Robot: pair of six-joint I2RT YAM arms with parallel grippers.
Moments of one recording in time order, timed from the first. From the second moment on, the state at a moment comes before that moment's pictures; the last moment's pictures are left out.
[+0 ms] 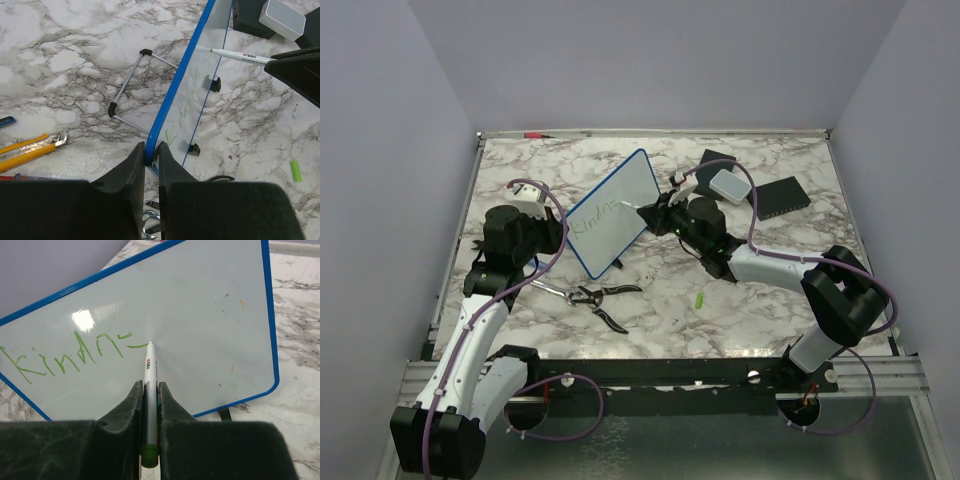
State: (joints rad) left arm -0.14 0.84 0.70 -0.24 0.25 -0.16; right arm 0.75 1.62 0.86 0.65 0.03 0.30
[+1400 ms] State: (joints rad) left arm -0.14 0.84 0.70 -0.24 0.25 -0.16; right arm 0.77 1.60 0.88 0.64 -0.04 0.27
